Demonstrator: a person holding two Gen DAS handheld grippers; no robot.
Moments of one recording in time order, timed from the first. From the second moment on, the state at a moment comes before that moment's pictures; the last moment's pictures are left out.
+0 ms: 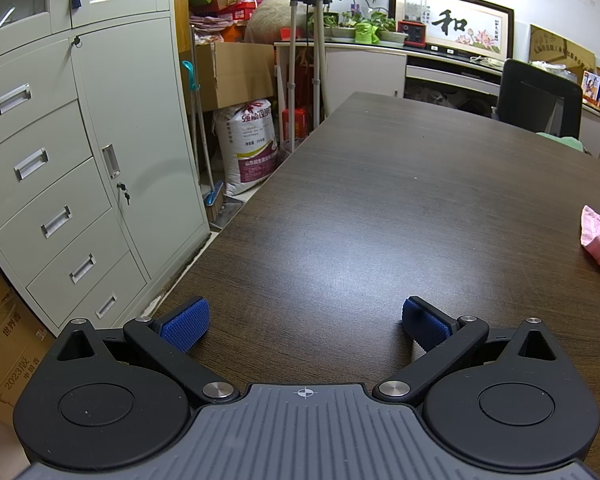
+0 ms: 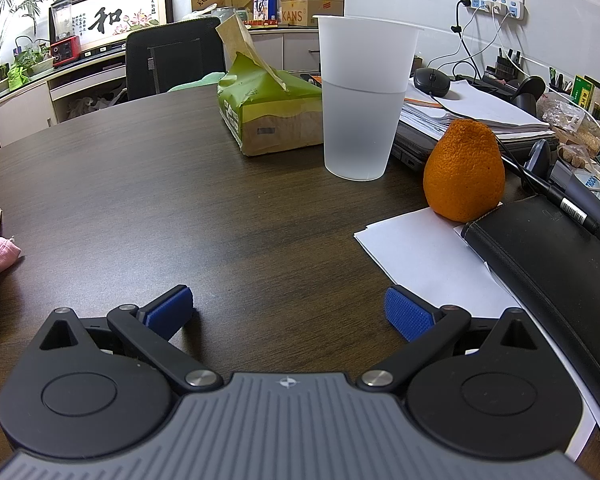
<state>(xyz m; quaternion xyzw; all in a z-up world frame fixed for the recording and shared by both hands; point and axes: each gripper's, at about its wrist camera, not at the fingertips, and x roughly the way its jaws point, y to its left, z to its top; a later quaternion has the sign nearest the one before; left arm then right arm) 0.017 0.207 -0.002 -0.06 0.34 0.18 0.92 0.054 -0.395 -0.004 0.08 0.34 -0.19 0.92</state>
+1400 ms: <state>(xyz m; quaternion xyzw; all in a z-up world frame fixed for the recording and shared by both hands) 0.018 0.207 -0.003 -0.06 0.34 0.18 0.92 0.169 -0.194 0.074 0.07 0.39 0.09 0.92</state>
